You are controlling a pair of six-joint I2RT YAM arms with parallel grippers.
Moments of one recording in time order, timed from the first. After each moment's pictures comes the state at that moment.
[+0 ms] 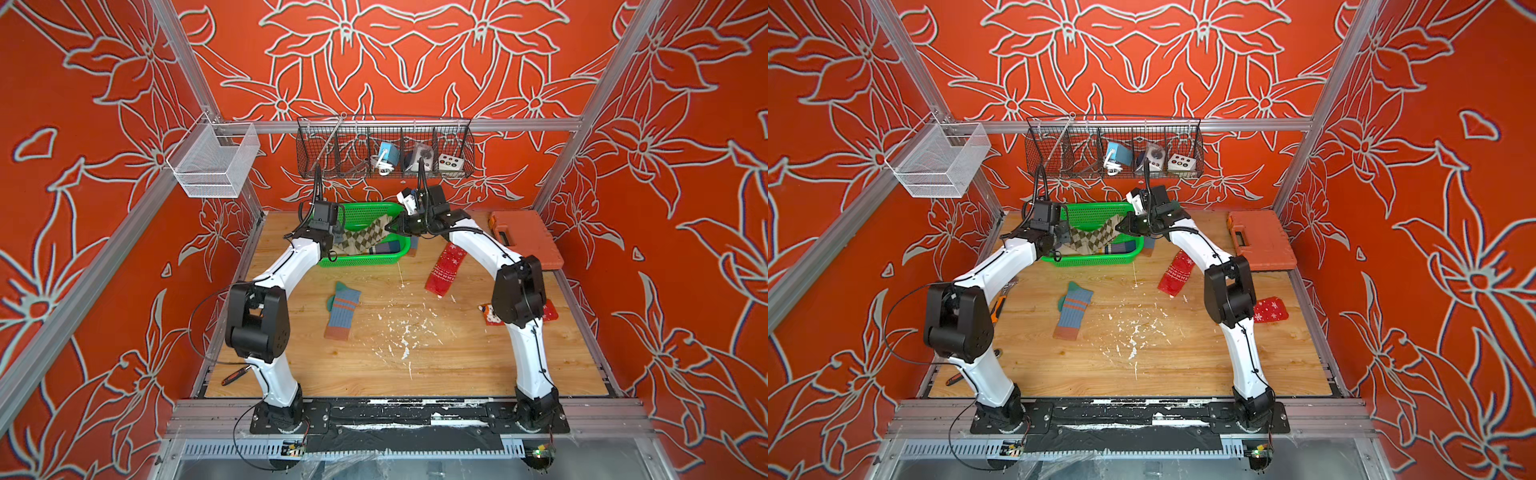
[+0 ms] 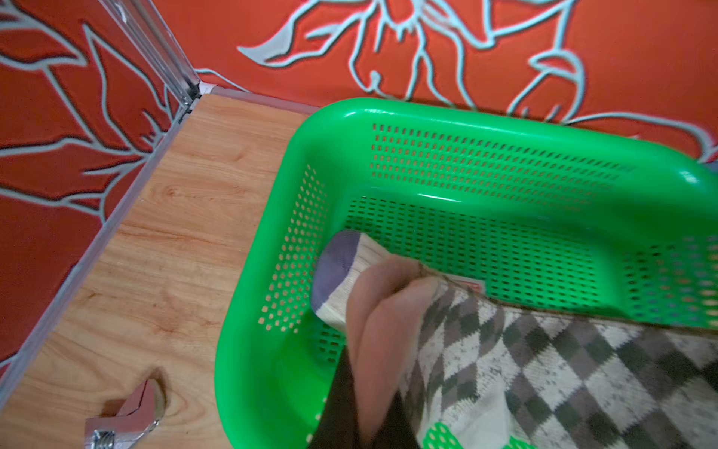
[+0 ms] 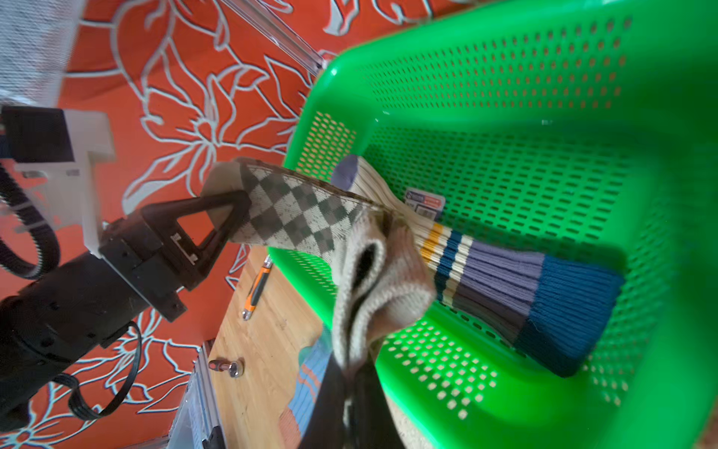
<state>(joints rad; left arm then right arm) -0.14 1.80 1.42 -0.36 -0.37 -0.30 0.48 2.26 2.04 -0.44 -0.65 0.48</state>
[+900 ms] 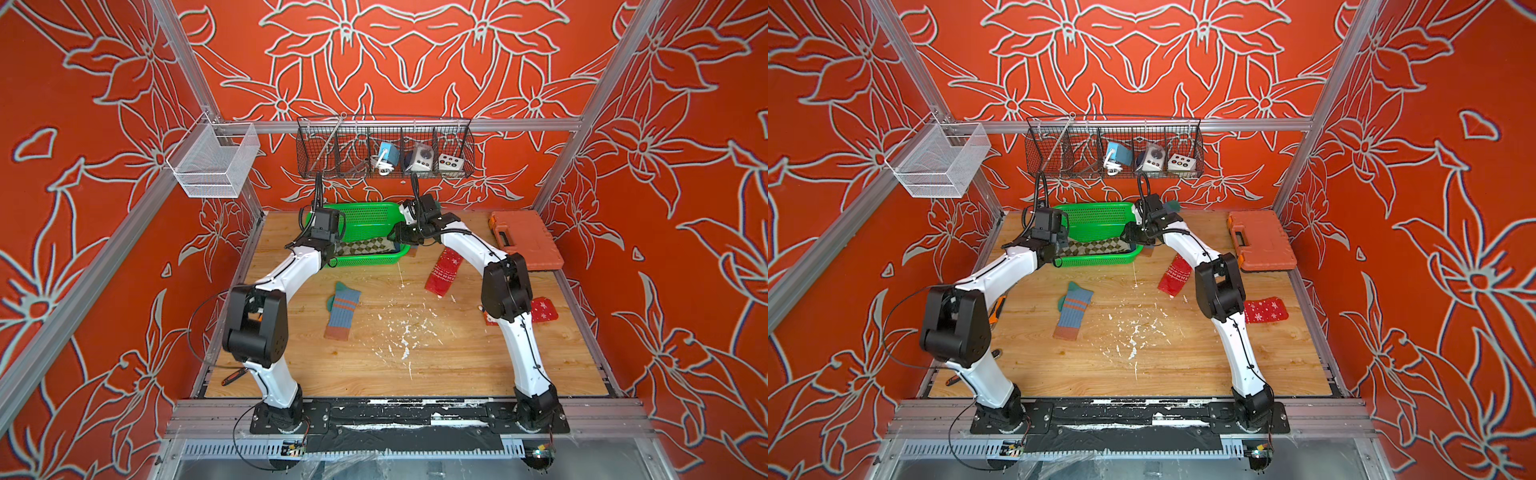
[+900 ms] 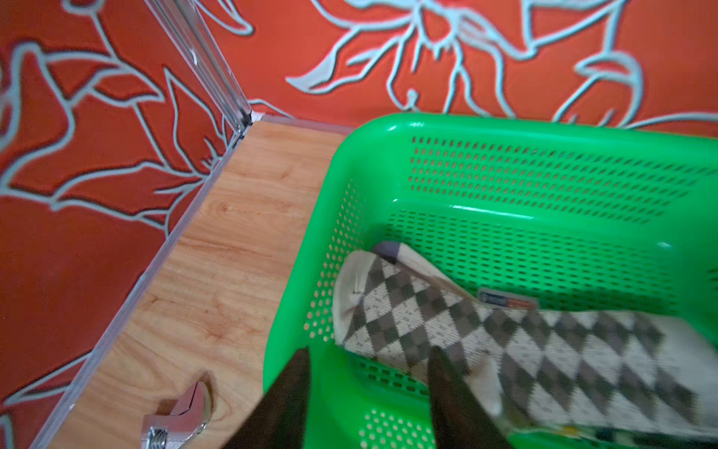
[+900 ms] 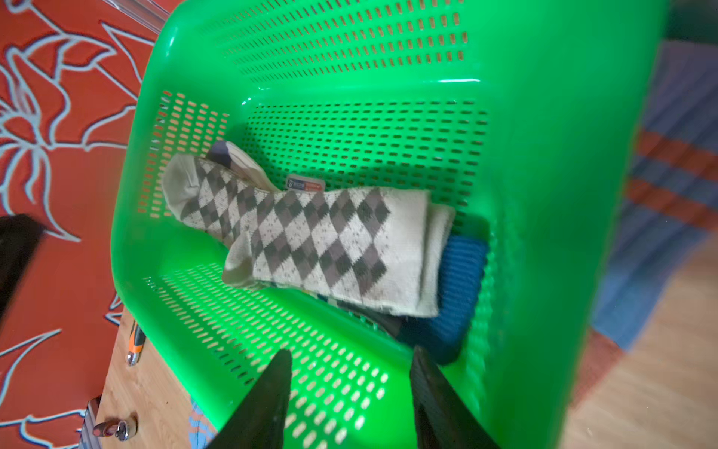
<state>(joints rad) -0.18 1.68 1.29 -0.21 -0.47 -0.25 0.49 2.32 2.09 -0.60 -0.39 0.40</state>
